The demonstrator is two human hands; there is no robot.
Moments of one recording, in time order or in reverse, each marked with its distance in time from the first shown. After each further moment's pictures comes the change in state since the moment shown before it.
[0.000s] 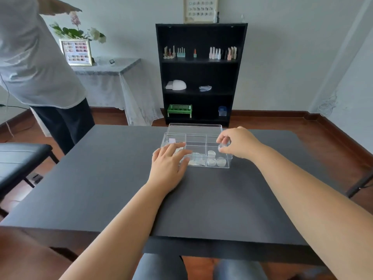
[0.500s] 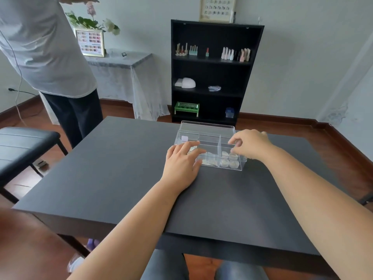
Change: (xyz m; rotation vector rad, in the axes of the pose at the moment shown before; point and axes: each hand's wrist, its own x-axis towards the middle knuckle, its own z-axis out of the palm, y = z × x) left_hand -0.001 -0.005 0.004 0.007 0.008 0.042; right_hand 0.018 -0.011 0.002 -0.246 -0.051 0.096
